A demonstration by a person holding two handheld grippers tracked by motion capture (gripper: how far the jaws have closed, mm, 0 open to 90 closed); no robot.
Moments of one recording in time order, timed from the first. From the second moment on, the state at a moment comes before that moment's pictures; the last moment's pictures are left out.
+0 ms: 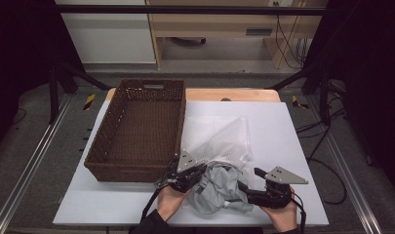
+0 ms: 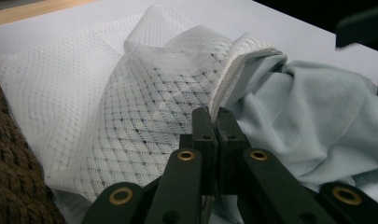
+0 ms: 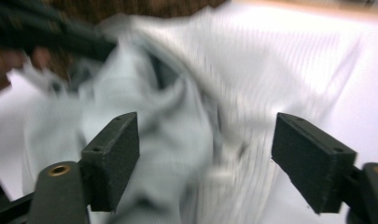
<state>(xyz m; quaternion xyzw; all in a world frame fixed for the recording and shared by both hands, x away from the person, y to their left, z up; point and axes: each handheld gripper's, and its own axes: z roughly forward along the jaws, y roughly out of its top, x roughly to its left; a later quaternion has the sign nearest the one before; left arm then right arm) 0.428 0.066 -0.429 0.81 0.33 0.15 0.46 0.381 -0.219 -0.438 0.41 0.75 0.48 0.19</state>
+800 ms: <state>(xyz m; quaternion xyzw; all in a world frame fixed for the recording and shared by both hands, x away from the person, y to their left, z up) 0.409 0.070 -0.416 0.80 0.32 0.15 0.48 0.460 -0.133 -0.462 0.45 0.76 0.42 0.21</state>
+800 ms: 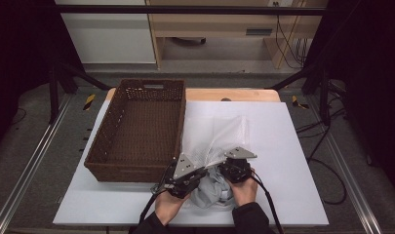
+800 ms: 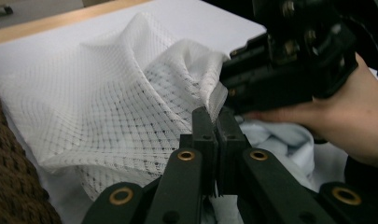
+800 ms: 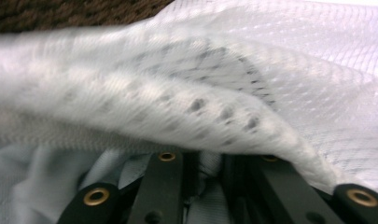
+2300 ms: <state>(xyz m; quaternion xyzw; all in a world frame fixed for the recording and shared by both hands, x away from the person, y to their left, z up) 0.410 0.075 -0.424 0.81 0.32 0.14 0.47 0.455 -0.137 -0.464 0.44 0.77 0.40 0.24</state>
